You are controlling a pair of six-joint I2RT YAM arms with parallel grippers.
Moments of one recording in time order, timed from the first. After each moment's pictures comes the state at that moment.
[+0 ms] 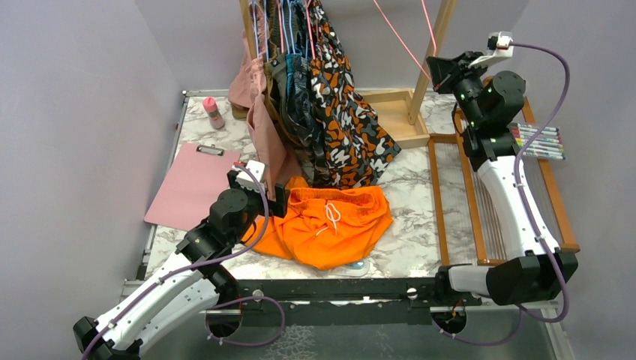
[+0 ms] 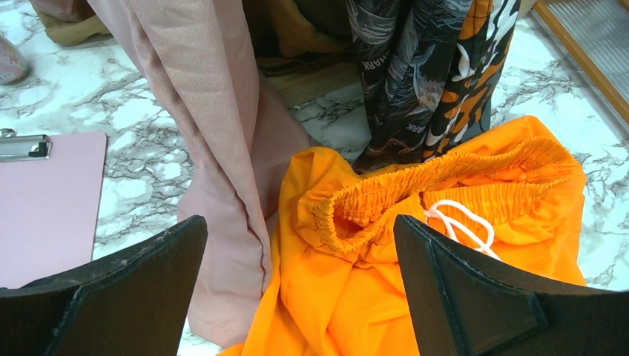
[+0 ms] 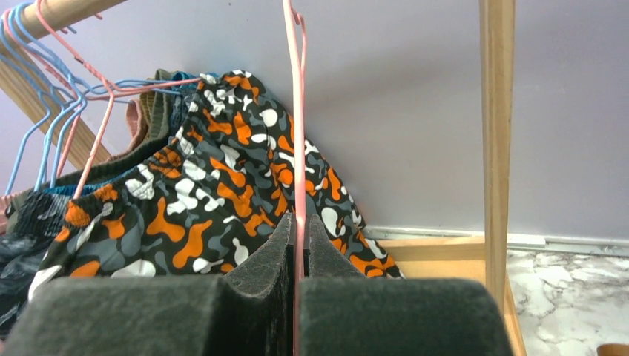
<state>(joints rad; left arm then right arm) -0.73 0.58 0.56 -0.23 -0.32 -0.17 0.09 1.29 1.36 0.15 -0.20 0.34</state>
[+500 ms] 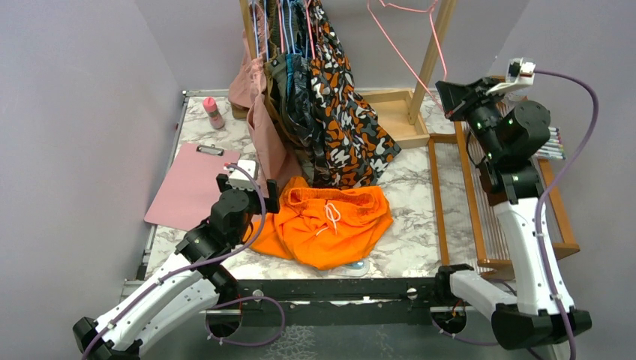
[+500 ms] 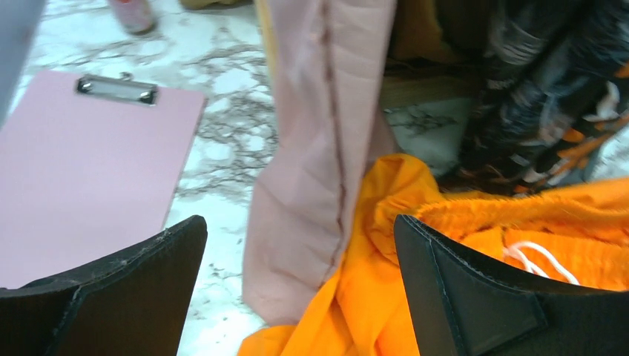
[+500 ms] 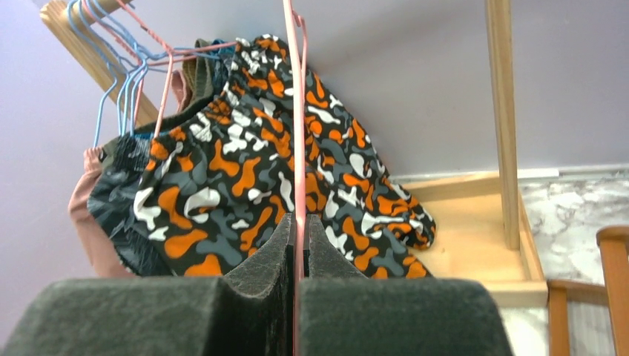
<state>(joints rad) -0.73 0.58 0.57 -0.30 -0.55 -0.24 0.09 0.98 1.26 -0.11 -0.20 0.41</state>
